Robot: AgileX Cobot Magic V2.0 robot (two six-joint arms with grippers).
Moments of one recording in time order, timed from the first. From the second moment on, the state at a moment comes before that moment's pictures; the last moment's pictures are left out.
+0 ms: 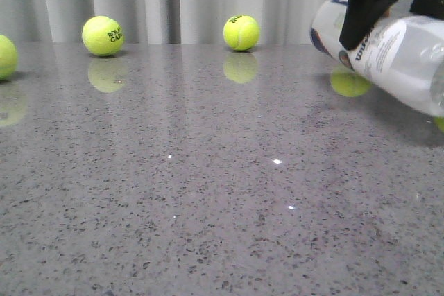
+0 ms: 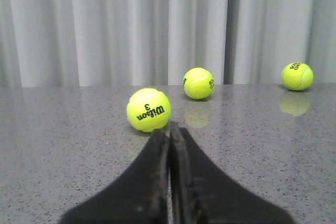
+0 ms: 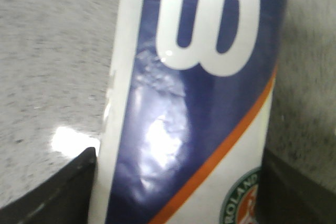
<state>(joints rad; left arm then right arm) -0.10 0.00 0.00 0.11 -0.02 -0.11 0.21 1.57 -1.35 0.19 0.87 -0.18</state>
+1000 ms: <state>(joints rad) -0.10 0.00 0.00 0.11 -0.02 -0.11 0.51 1.81 -1.54 0.19 0.94 -1.34</state>
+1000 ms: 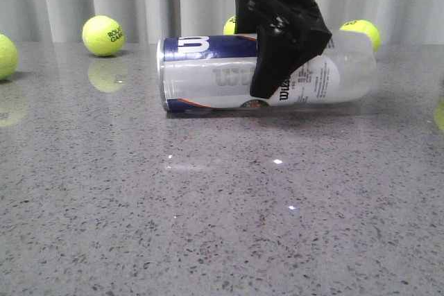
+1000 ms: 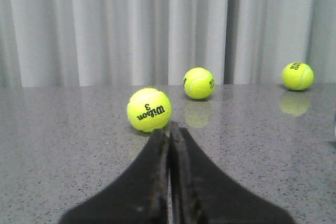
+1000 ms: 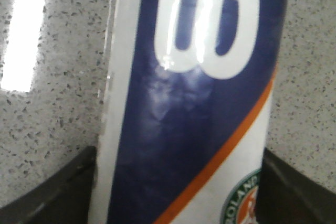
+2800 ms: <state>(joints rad) -0.10 0.00 0.00 0.11 -0.02 -0.11 0.51 1.77 -1.55 0.19 1.00 -1.33</state>
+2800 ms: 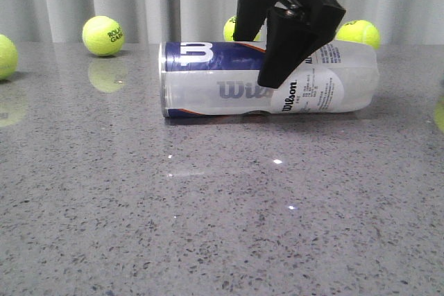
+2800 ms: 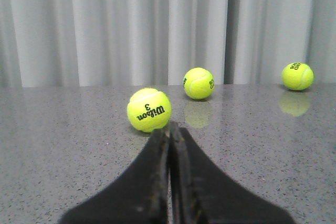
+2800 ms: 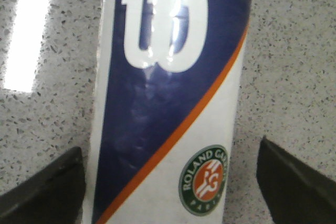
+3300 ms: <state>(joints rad) -0.10 0.00 0.00 0.11 -0.02 -0.11 0.51 1.77 -1.55 0.19 1.04 -1.33</state>
